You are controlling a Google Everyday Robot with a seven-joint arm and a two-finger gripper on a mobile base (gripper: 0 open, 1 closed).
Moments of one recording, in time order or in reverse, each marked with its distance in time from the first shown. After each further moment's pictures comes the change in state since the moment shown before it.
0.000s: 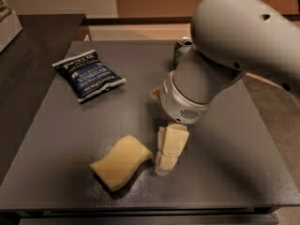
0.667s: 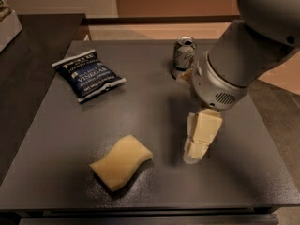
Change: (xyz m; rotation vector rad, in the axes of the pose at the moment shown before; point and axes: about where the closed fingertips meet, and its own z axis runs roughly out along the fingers) arm 0.037 -0.006 -0.061 0.080 0.058 0.057
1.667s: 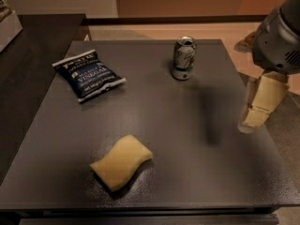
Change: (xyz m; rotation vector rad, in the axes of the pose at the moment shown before) arm 0.076 -0.034 -0.092 0.129 0.139 0.143
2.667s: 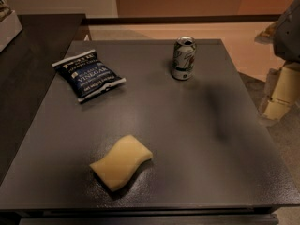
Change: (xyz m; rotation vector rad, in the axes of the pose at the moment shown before) arm 0.028 -0.013 -0.021 0.049 0.061 0.046
